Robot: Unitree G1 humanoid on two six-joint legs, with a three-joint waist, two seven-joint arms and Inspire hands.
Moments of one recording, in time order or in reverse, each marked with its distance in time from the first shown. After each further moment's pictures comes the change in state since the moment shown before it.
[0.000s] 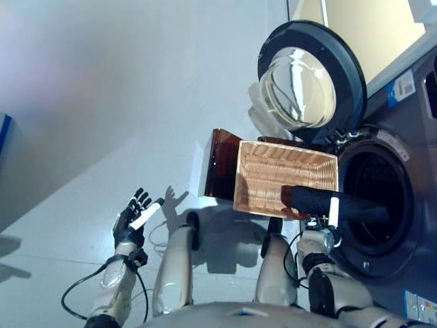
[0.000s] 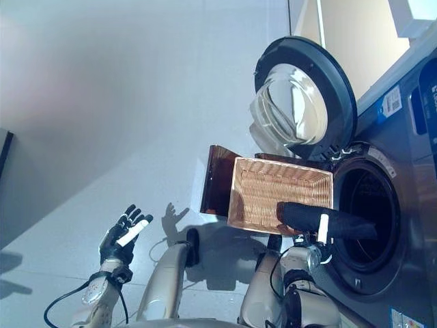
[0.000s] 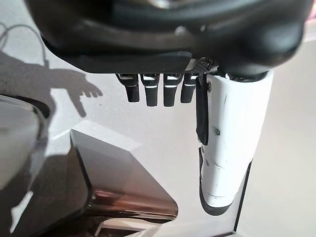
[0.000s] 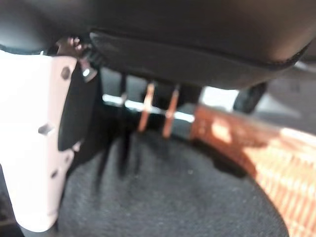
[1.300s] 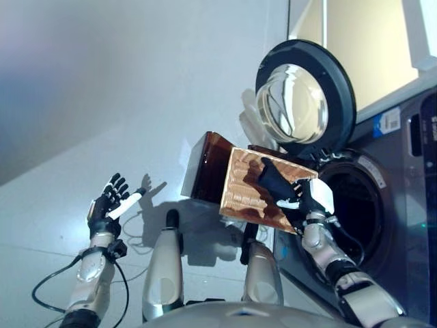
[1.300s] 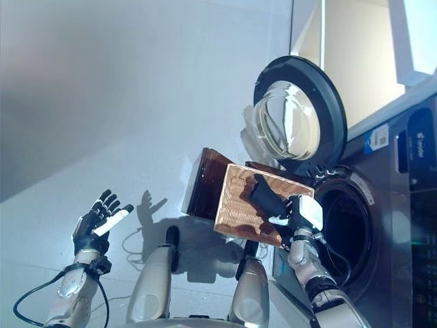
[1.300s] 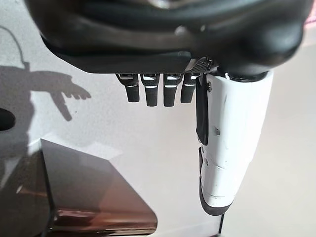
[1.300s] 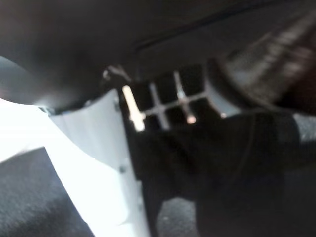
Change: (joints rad) left arm -0.027 0.095 0.096 0.002 0.088 -0.046 0.023; right arm 0.132 -0.192 0.543 -0.149 -1.517 0.305 -0.298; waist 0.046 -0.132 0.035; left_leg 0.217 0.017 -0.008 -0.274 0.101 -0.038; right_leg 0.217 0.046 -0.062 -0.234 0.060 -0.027
